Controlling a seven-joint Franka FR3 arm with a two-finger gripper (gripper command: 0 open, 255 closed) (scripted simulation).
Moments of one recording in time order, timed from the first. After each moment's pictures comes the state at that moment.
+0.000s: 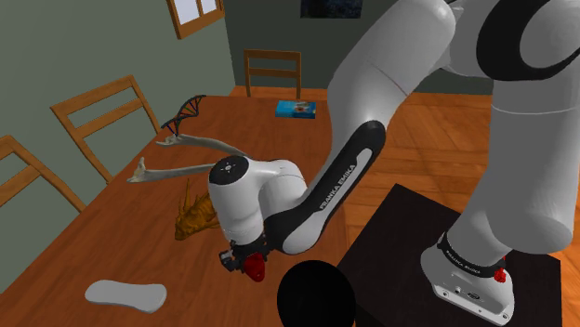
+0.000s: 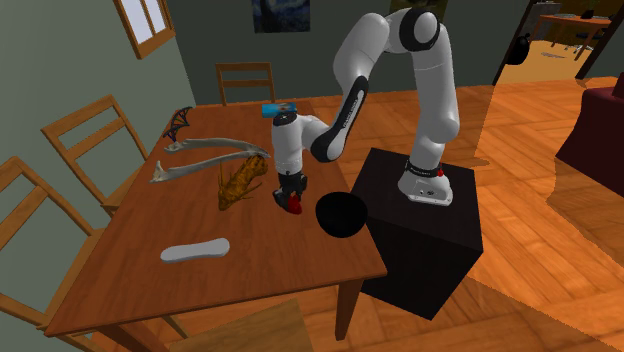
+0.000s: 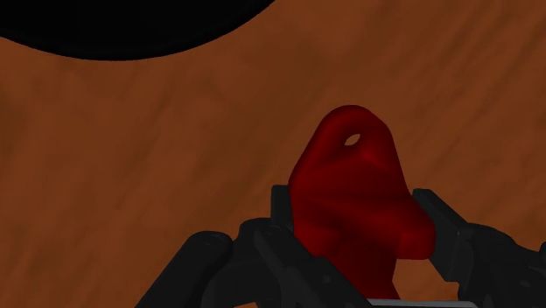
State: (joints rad) arm 0.14 0.39 0.59 -2.18 -0.36 2.47 1.35
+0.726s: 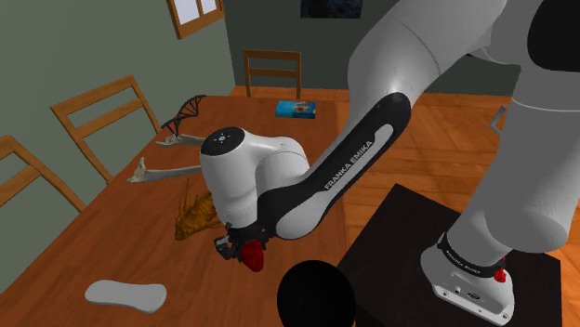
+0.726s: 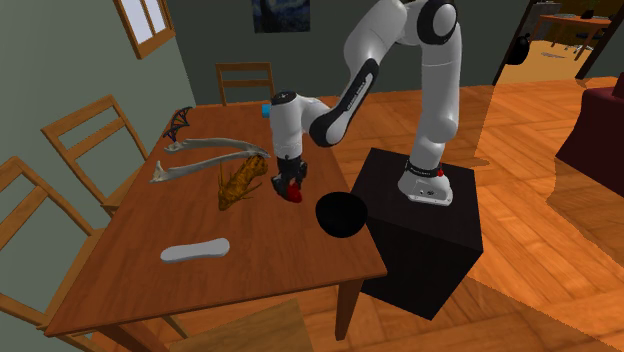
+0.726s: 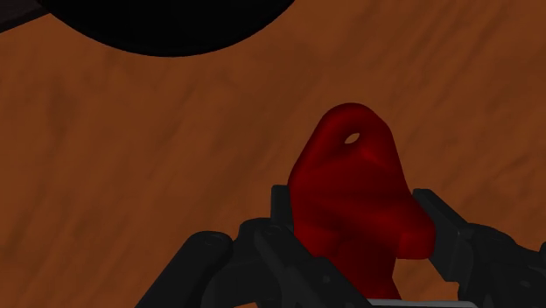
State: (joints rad) arm 0.08 0.26 0.66 -2.17 -0.24 2.36 1.26
